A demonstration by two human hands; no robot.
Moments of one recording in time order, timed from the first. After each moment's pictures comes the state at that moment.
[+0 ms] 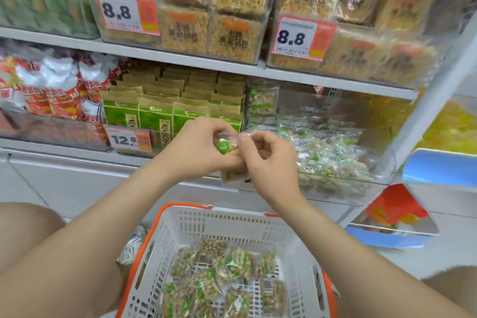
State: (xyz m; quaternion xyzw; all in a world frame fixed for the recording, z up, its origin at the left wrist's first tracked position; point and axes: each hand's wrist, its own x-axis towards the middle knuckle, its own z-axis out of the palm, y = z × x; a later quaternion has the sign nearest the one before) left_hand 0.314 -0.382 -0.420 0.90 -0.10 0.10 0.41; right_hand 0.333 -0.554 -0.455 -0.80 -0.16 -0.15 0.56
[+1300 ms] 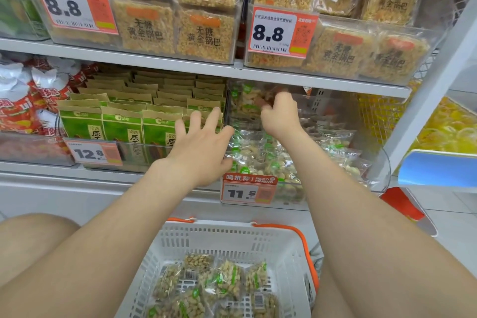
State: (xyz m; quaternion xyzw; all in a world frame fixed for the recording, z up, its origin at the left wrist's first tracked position) left_hand 0.374 -0.427 -0.437 1.00 -0.07 0.06 -0.03; right_hand 0.490 -0.591 -0.418 -0.91 -0.03 -0.10 0.41
